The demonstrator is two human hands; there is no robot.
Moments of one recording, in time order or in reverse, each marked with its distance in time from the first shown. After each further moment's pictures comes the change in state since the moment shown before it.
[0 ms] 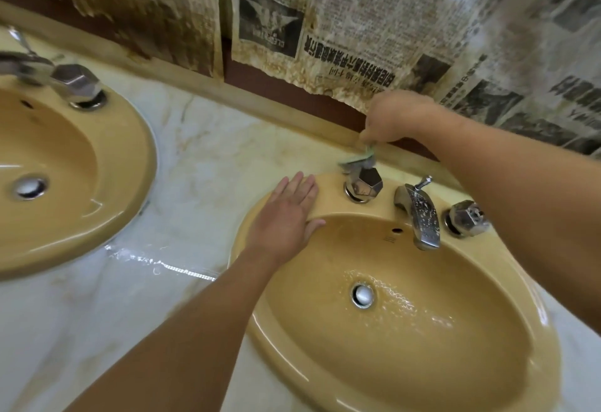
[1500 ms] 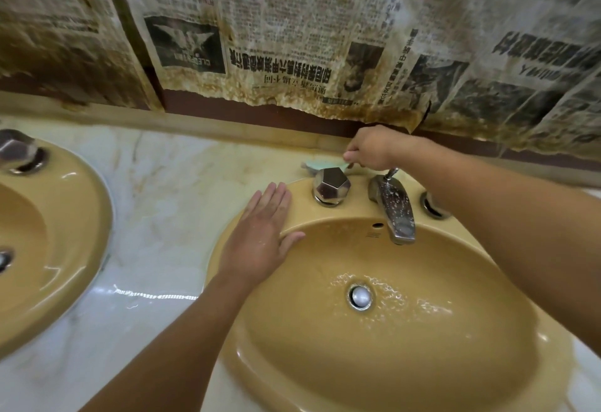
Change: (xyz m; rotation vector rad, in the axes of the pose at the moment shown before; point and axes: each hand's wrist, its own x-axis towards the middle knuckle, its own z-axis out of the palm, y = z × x) left_hand 0.015 -0.004 0.006 -0.022 0.025 0.082; right_hand 0.008 0.058 0.086 0.393 -0.114 -0.088
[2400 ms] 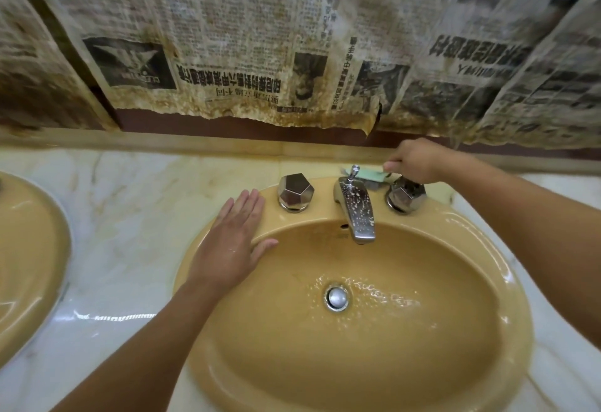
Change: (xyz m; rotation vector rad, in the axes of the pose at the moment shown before) left_hand 0.011 0.002 0.001 0.066 -0.021 0.053; right_hand -0.058 0.116 0.018 0.036 0.041 0.171
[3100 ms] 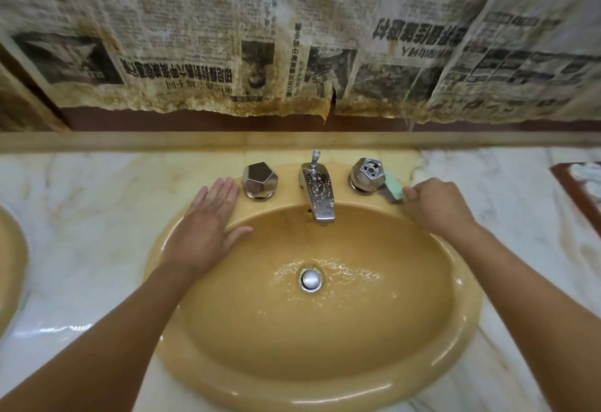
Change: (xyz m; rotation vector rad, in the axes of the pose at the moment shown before) left_hand 0.016 -0.002 0.003 0.075 -0.049 0.097; right_hand -0.103 0.041 0.088 0.284 0.291 0.474
